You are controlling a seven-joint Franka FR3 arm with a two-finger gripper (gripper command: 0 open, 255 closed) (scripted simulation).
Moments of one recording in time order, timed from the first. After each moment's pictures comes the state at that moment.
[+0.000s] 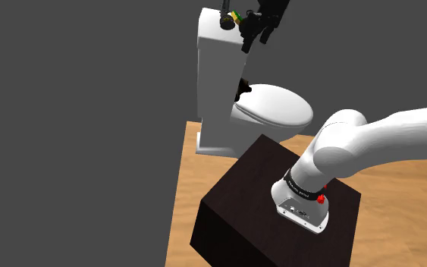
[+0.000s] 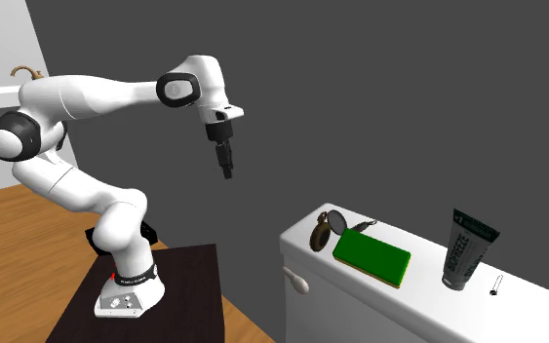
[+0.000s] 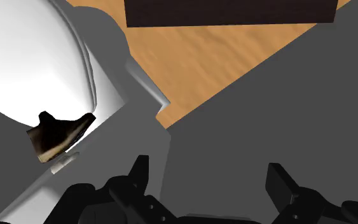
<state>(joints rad) 0.01 -0.80 0.04 -2.33 -0.10 1.68 0.10</state>
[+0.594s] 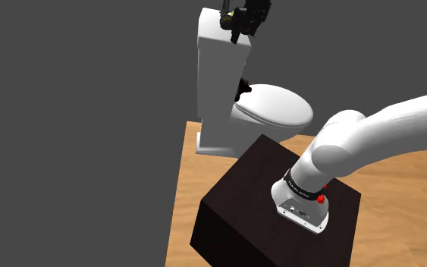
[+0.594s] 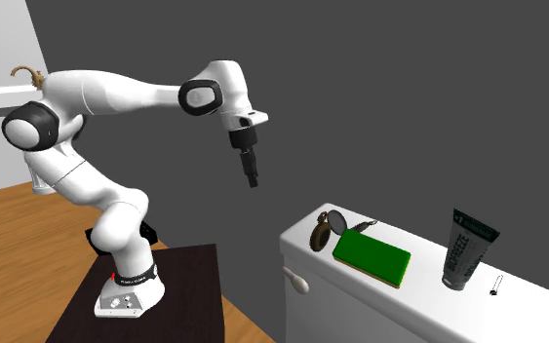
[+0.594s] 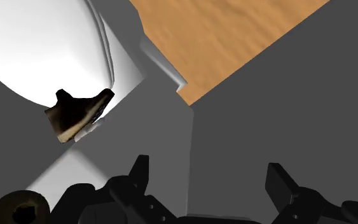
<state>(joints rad) -0.04 -0.62 -0.02 -2.25 -0.17 1.84 0.06</state>
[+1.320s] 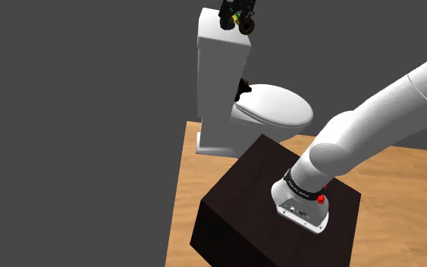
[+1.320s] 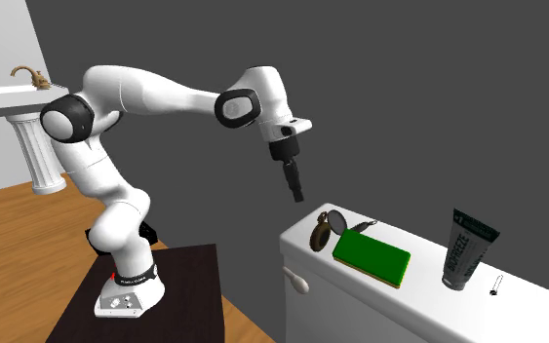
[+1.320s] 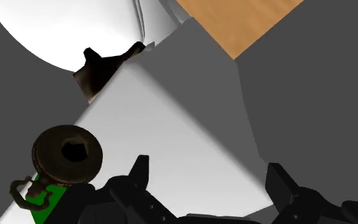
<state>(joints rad) -0.10 -0.30 -0.12 -2.04 -0.23 2.05 0.01</state>
